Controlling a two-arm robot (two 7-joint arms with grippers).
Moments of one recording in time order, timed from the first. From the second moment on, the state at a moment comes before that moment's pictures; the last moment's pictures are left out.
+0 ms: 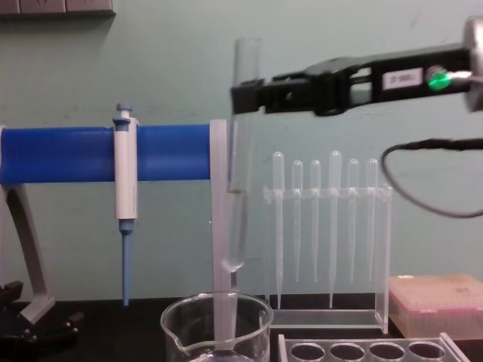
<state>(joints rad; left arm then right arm) -0.20 0.60 0.45 -1.41 -0.25 -0.12 0.03 0.71 0.62 -0.66 -1.63 0.63 0.20 0.73</state>
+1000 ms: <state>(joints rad) -0.20 0.60 0.45 -1.41 -0.25 -0.12 0.03 0.65 0.52 -0.74 -1.47 0.53 0.14 0.70</state>
